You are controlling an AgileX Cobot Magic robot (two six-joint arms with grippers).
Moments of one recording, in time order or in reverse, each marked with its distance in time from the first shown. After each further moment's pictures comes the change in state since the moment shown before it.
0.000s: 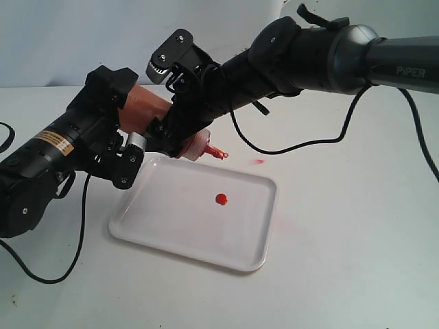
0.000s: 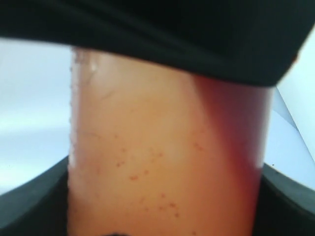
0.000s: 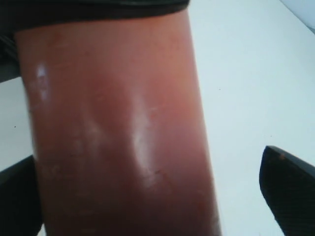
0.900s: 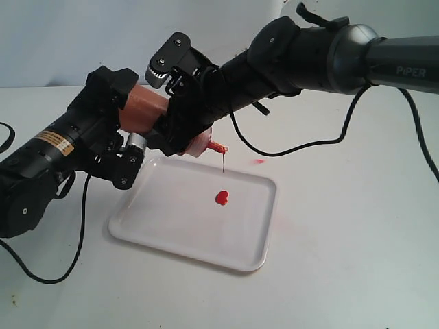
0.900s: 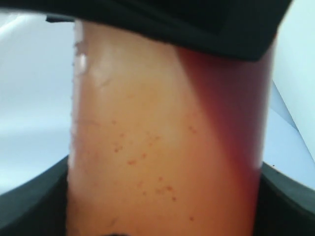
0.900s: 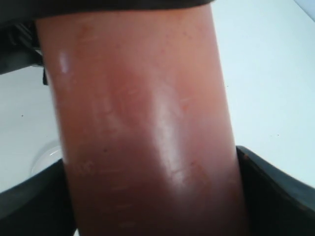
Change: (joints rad) left arm 0.000 0.000 0.000 0.004 0.000 0.000; right arm 0.000 -0.002 0.000 -0.033 0.021 0.002
